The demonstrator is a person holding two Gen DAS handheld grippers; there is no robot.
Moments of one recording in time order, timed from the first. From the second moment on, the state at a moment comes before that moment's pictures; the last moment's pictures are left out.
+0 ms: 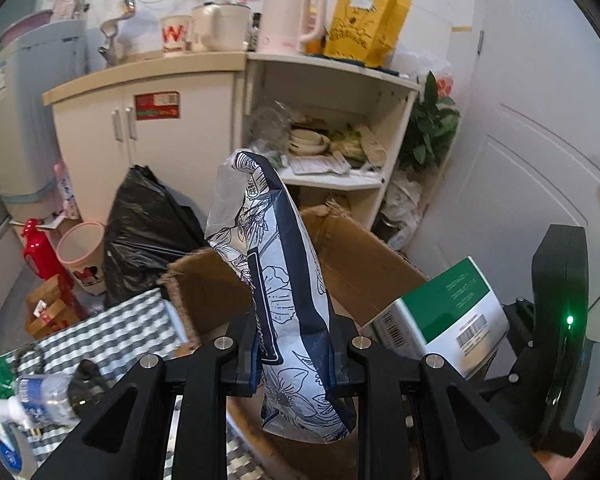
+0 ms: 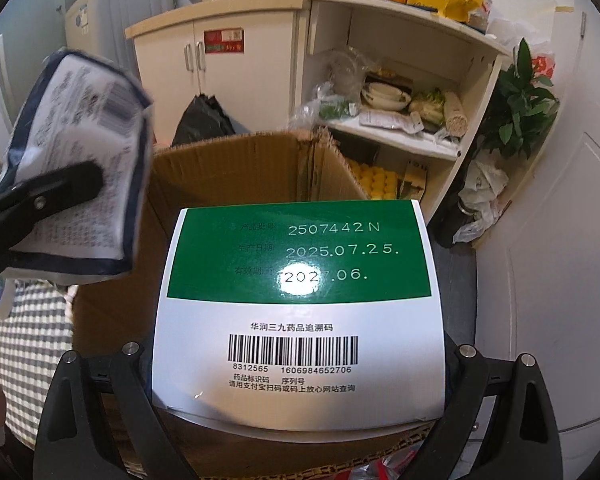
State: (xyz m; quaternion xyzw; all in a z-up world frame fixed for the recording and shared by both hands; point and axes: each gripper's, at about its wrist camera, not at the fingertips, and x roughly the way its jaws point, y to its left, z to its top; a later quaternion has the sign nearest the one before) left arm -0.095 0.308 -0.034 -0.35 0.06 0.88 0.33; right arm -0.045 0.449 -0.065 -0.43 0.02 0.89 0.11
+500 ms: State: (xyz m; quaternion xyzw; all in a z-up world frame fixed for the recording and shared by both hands) left arm -0.116 0.350 -0.087 -0.42 0.09 0.84 0.34; right arm -0.053 0.449 -0.090 -0.47 0.01 0.88 0.11
